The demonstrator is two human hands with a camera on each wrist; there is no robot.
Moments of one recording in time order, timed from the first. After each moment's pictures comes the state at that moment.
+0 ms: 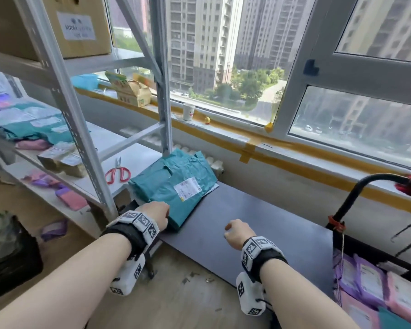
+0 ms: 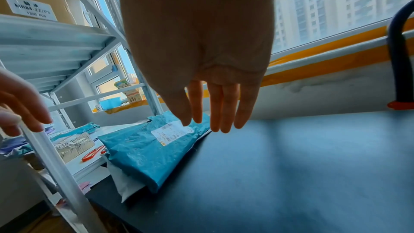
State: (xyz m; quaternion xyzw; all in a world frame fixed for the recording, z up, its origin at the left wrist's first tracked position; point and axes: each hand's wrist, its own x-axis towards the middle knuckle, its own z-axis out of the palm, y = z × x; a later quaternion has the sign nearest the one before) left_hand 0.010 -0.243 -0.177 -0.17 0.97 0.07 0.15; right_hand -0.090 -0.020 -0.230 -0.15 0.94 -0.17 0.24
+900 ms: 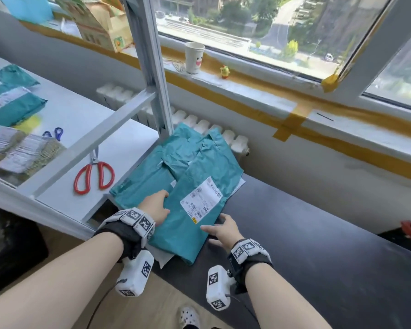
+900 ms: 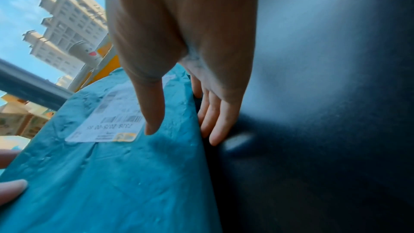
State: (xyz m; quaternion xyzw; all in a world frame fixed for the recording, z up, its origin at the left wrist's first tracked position) left_hand -0.185 -0.384 -0.289 -0.28 0.90 0.25 0.20; right_hand -0.239 -0.194 -0.375 0.12 0.71 -0.55 0.42
